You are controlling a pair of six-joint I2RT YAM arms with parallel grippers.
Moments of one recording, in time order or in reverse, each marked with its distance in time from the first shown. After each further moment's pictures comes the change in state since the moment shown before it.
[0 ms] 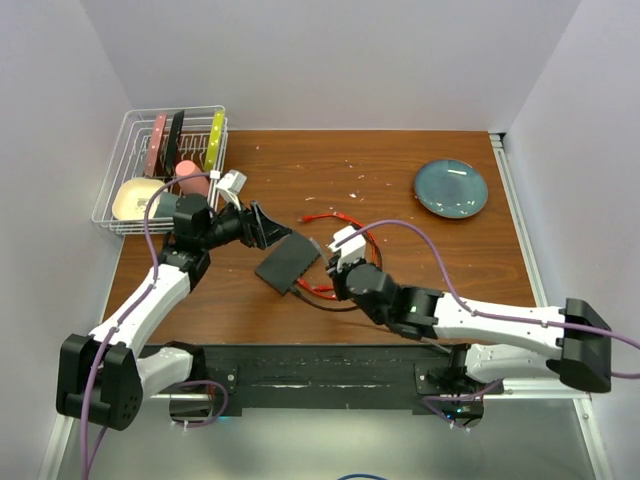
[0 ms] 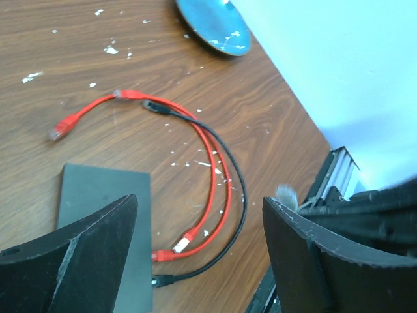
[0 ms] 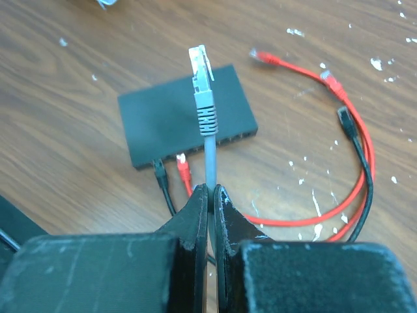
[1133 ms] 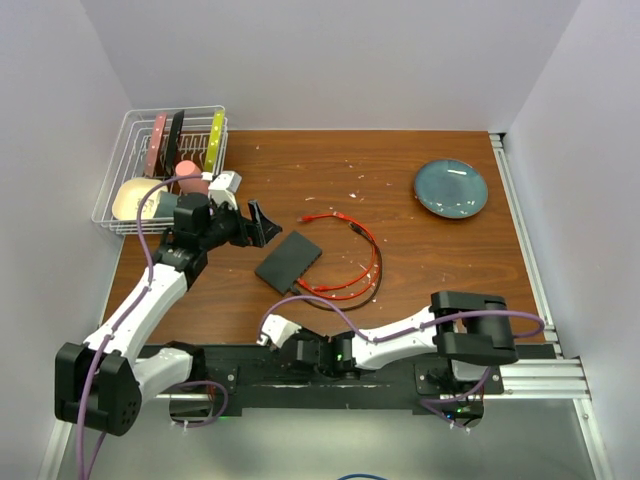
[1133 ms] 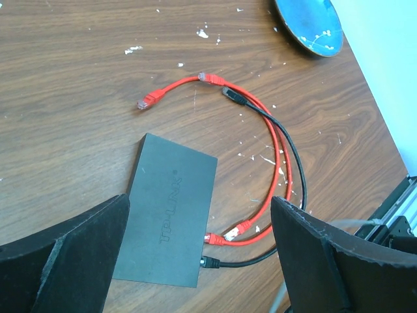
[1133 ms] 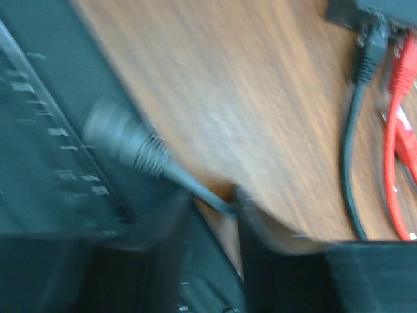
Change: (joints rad) left arm 0.000 -0.029 0.052 -0.243 -0.262 0.097; right arm 0.307 0.571 0.106 -0.037 -0.059 -0.070
